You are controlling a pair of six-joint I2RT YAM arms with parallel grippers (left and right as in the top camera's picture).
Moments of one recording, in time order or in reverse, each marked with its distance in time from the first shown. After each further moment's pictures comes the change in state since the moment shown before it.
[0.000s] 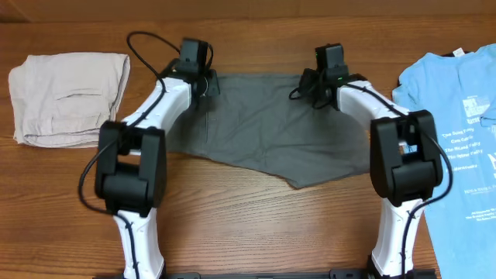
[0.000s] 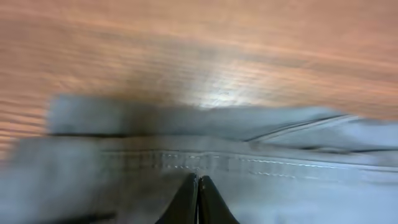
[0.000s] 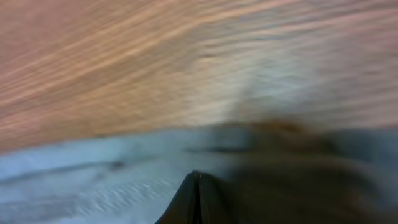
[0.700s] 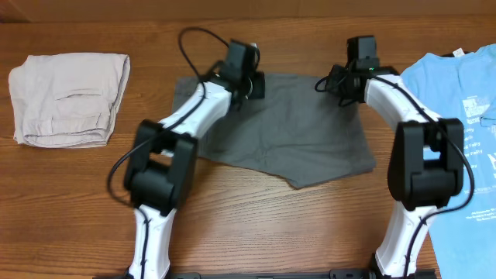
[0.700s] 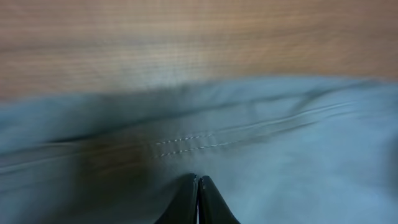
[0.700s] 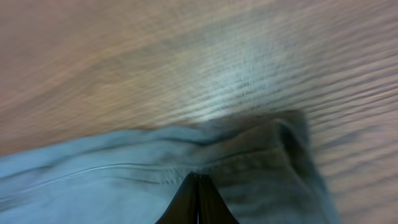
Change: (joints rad) left arm -0.201 0.095 0.068 0.116 0.151 -0.011; right arm -0.119 -0.050 0.013 -0.145 0.020 -0.033
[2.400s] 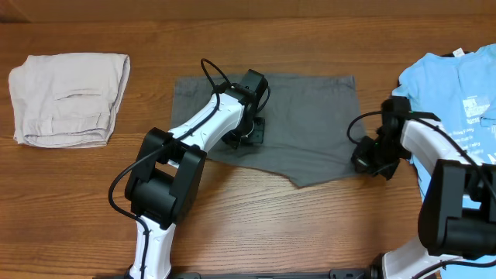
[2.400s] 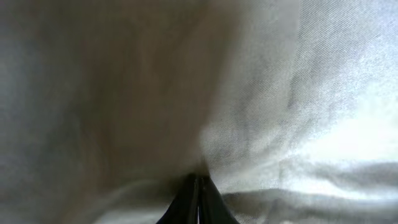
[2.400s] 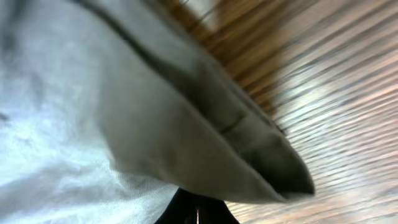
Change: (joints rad) left arm -0.096 -0.083 -0.083 -0.554 -0.003 -0.024; right arm -0.192 -0.341 -0.481 -0.452 -0.154 0.068
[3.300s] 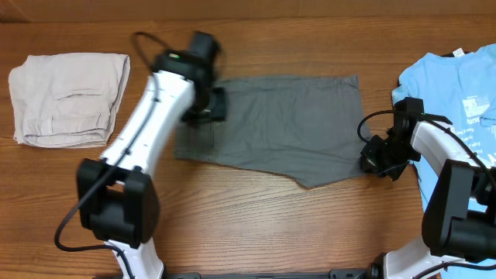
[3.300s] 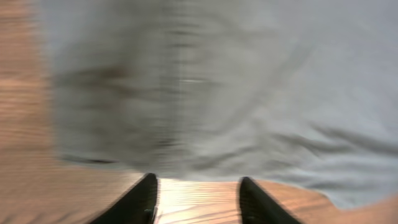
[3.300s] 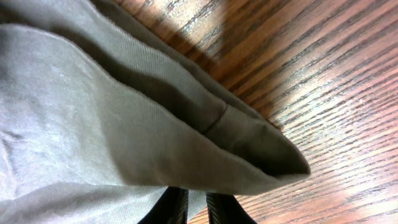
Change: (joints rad) left arm 0.243 -0.220 0.156 -0.345 0.018 -0.019; right arm -0.069 -0.006 -0.006 0.016 -0.016 0.011
